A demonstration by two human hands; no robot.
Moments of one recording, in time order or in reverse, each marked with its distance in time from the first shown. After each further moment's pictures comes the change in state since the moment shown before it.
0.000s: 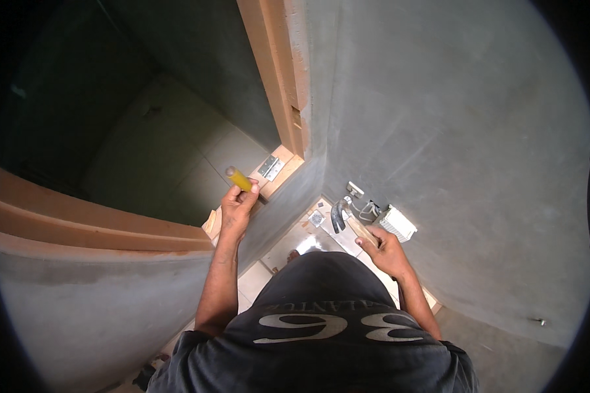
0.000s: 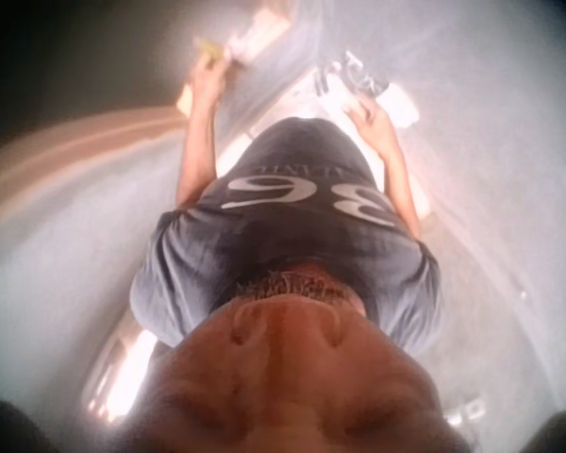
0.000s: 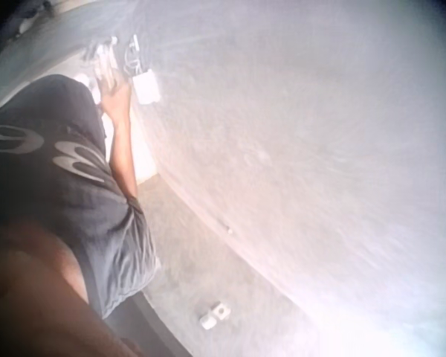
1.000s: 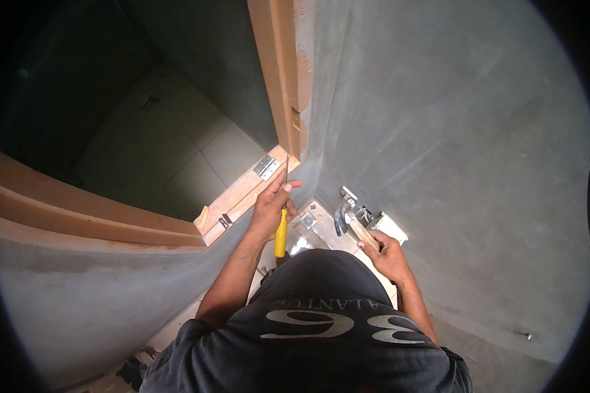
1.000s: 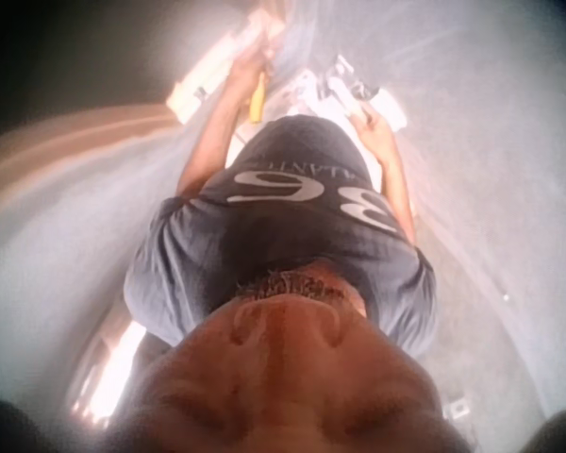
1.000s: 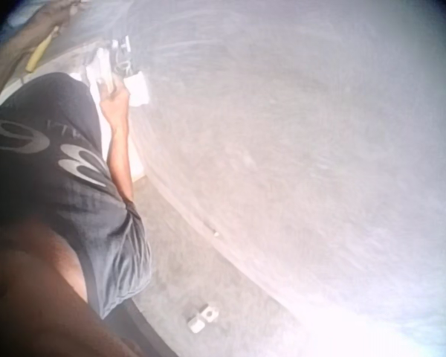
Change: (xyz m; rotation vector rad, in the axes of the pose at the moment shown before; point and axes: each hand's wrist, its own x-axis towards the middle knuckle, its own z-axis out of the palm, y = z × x) left_hand -0.008 0.000 0.073 -0.274 -0.304 -0.231; right_hand -0.001 0.014 -0.019 -0.071 0.051 -0.127
